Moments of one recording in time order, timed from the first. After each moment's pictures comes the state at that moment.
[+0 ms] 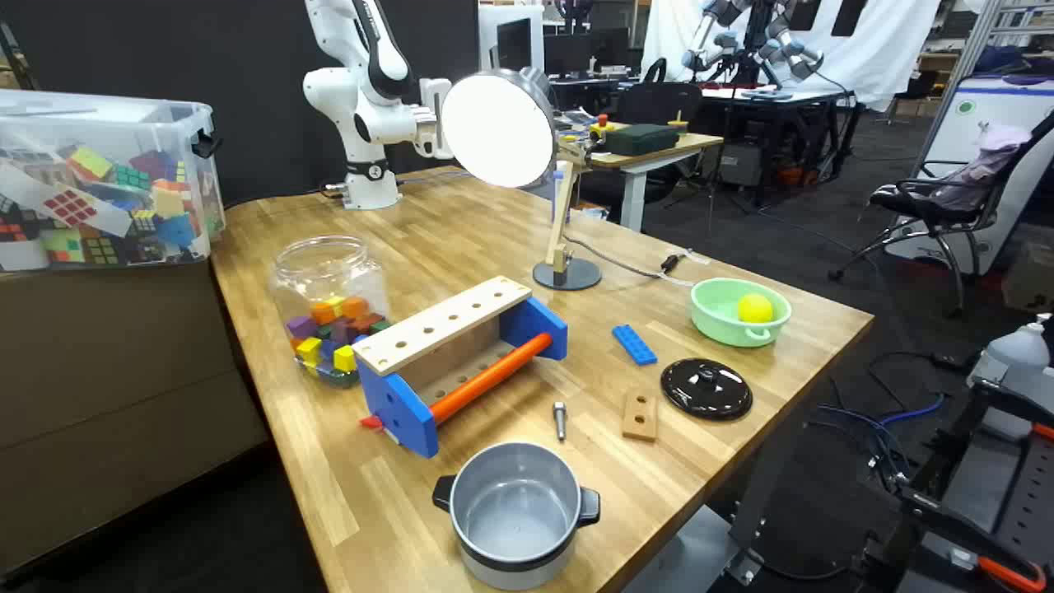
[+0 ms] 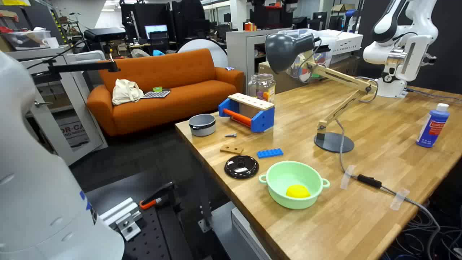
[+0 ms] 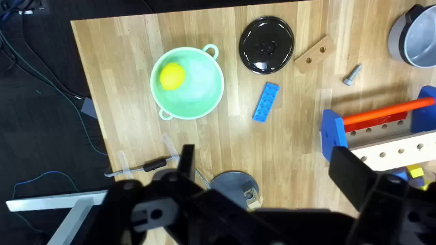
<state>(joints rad) 0.02 -0.36 -0.03 -2.19 0.04 1.90 0.02</state>
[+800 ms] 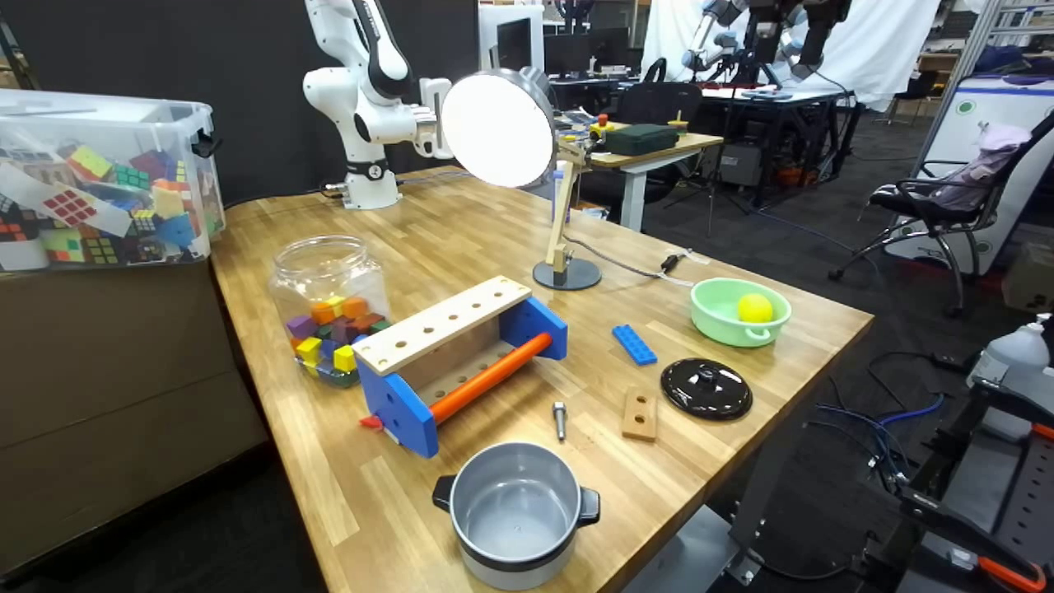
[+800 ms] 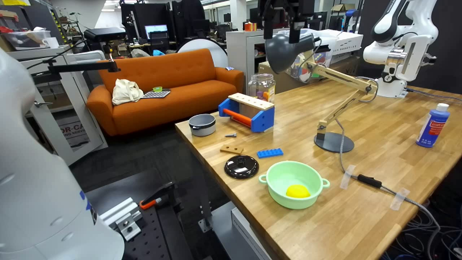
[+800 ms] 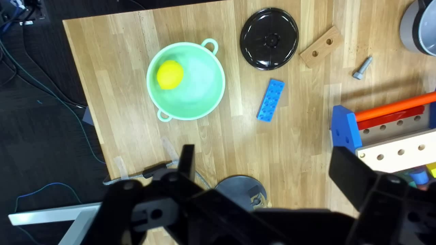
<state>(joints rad) 0.02 -0.24 -0.02 -2.14 0.04 1.93 0.06</state>
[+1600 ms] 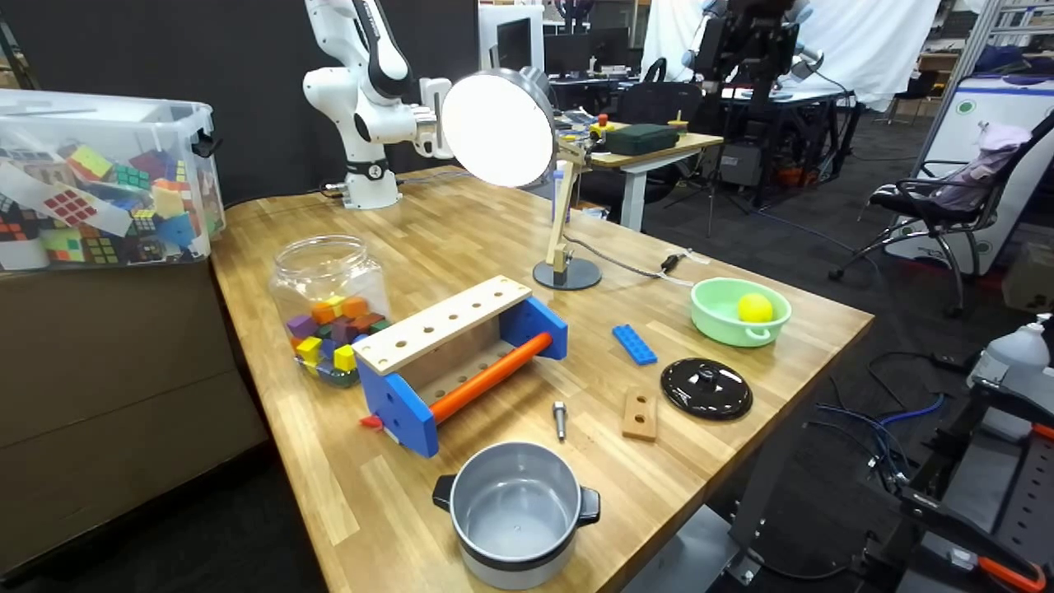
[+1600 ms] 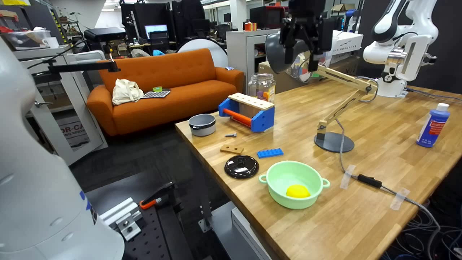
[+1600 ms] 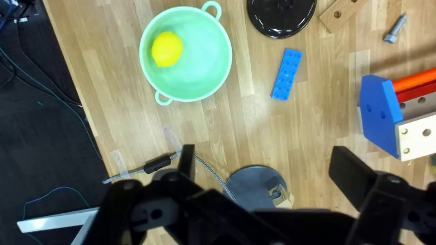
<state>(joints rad) 0.01 -0.02 -0.03 -2.05 0.03 2.07 0.12</state>
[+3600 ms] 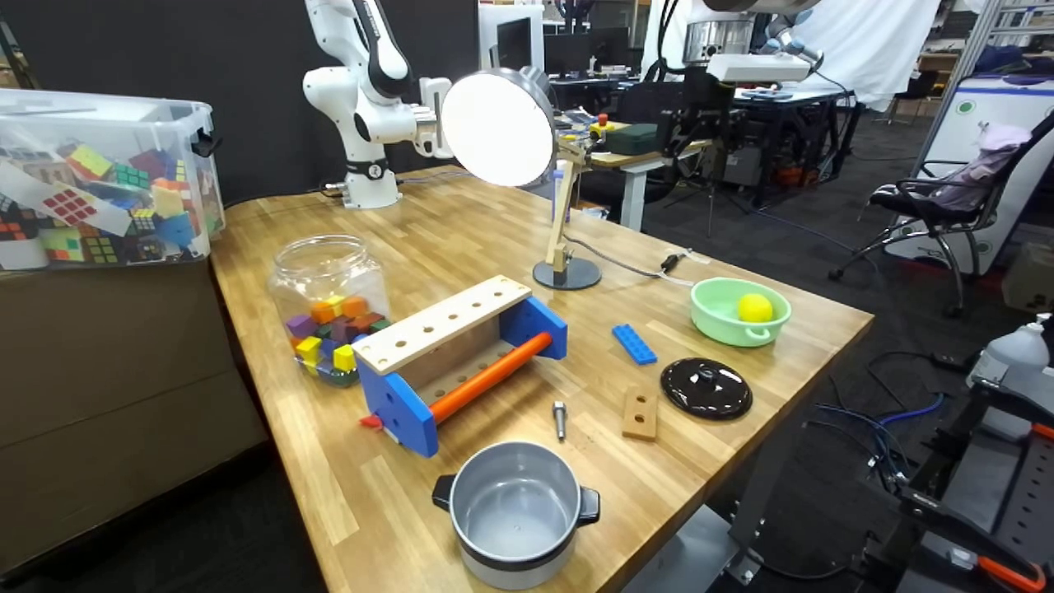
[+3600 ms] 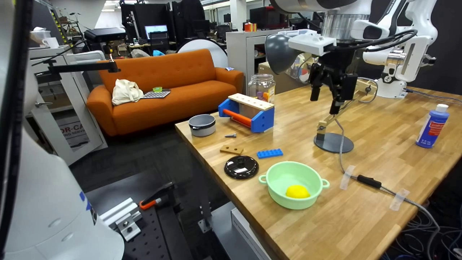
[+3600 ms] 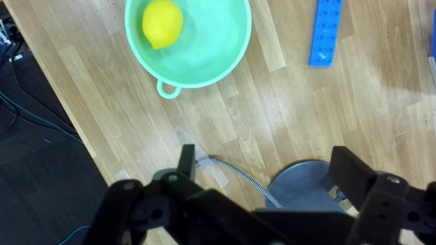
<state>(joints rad) -0.03 0.32 -0.07 -1.87 0.07 2.16 0.20</state>
